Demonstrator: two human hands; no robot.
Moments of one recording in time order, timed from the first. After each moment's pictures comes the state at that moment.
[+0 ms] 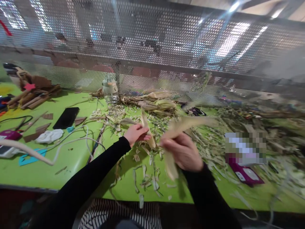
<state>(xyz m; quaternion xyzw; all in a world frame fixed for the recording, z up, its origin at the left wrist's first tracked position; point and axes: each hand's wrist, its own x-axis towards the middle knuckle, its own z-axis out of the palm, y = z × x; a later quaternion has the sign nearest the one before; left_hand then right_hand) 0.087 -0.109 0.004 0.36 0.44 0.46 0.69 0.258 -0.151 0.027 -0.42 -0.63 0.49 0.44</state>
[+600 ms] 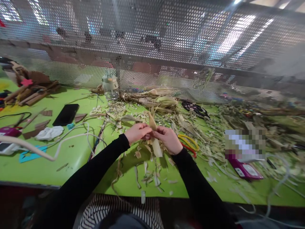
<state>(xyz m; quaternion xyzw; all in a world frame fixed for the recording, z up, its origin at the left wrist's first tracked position) 0.084 -0.114 0.012 0.45 0.42 0.38 0.69 0.240 -0.117 0.007 -0.47 -0.59 0.53 0.39</state>
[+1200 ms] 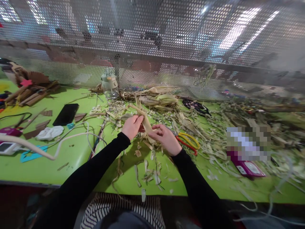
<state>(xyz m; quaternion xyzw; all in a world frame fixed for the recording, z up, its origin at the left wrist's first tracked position) 0.075 -0.107 0.009 0.45 0.48 0.50 0.56 0.241 -0.124 0.003 -0.51 -0.64 0.46 0.35</state>
